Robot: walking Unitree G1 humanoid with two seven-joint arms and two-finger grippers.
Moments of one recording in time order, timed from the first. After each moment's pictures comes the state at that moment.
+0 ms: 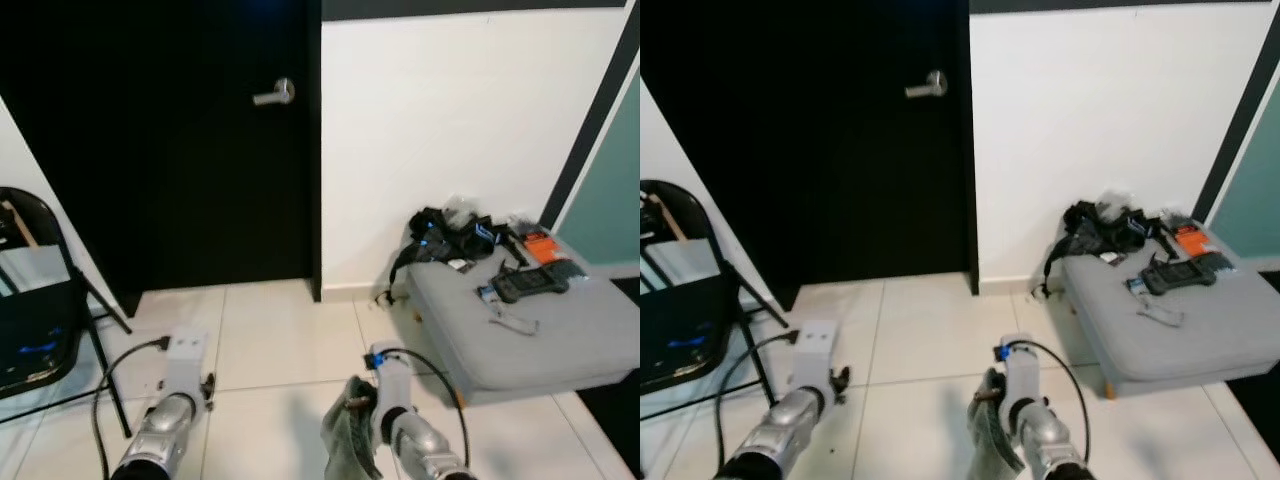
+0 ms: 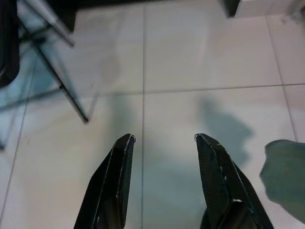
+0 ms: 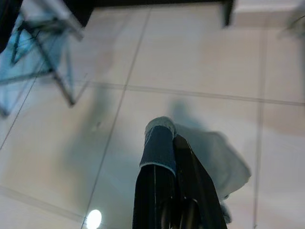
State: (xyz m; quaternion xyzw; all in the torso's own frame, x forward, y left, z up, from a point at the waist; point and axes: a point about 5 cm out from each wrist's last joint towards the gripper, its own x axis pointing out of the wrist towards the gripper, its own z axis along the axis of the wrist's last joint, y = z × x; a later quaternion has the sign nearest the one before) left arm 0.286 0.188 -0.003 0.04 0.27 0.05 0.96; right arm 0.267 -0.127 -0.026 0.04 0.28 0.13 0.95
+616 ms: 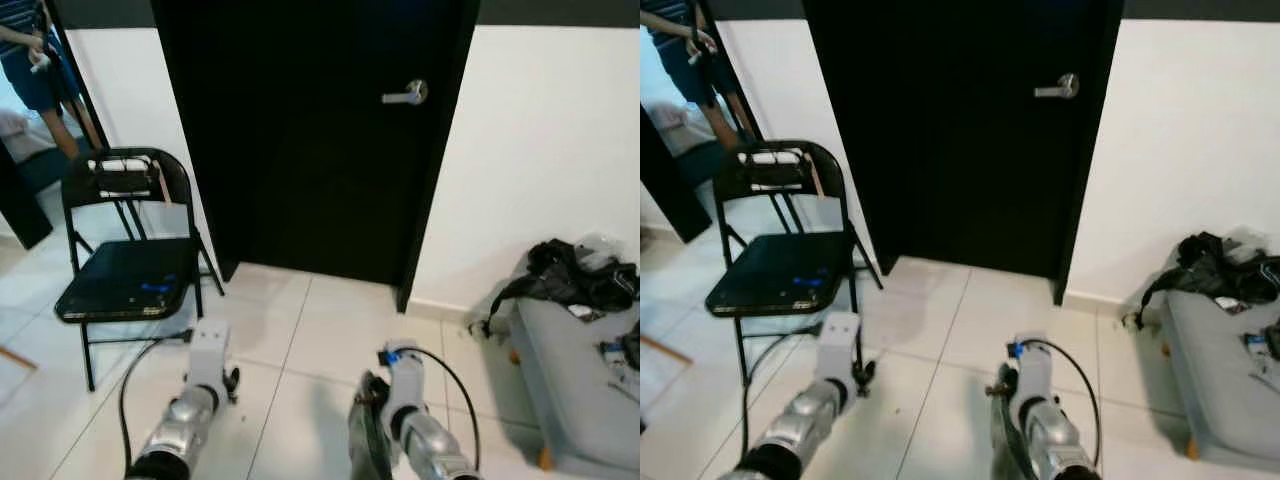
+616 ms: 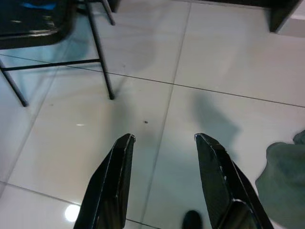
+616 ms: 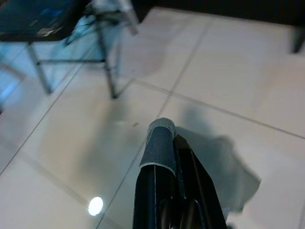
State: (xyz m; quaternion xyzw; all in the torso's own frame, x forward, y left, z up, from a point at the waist) left arm 0.300 0.164 0.010 0.02 0.24 0.01 0.97; right arm 0.275 -0.136 -0.018 0.05 0.25 0.11 0.96
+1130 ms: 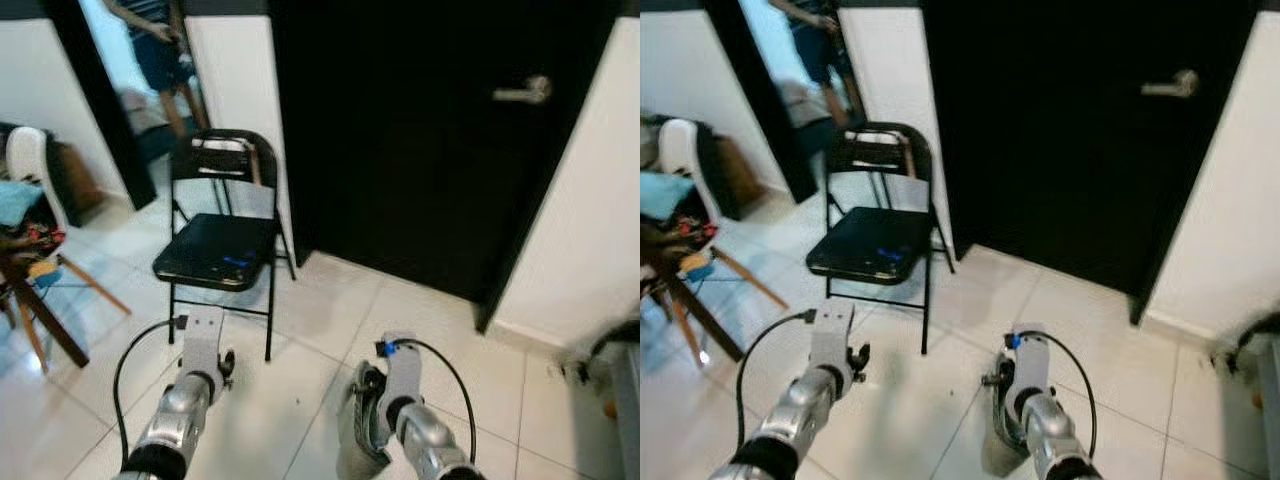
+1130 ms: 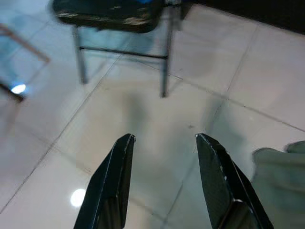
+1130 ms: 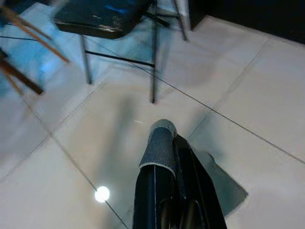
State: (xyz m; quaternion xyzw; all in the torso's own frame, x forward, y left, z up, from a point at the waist) left arm 0.308 0.172 0.023 0.03 0.21 0.02 0.98; right arm 0.292 -0.132 -0.002 0.06 0.22 0.10 0.97
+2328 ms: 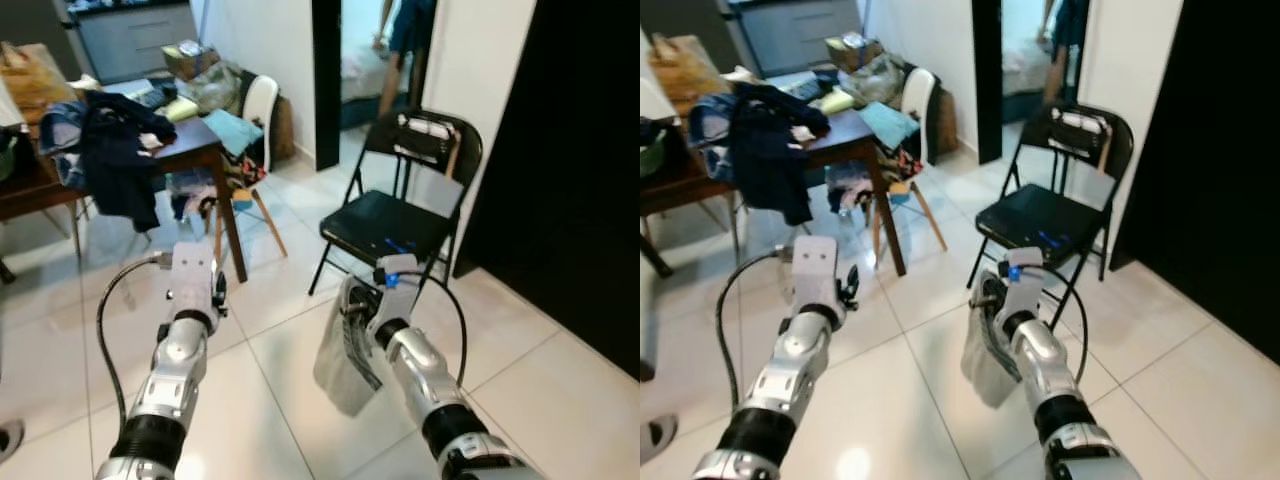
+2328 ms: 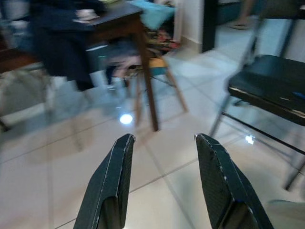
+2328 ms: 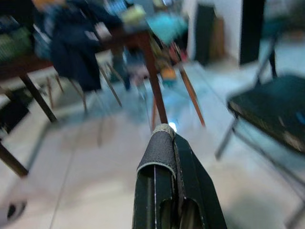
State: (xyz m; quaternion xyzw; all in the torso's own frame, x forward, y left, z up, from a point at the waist) left arm 0.337 0.168 0.118 0.05 0.00 0.07 1.00; right arm 0.354 -0.120 0.107 0.08 -0.01 0.16 0.98
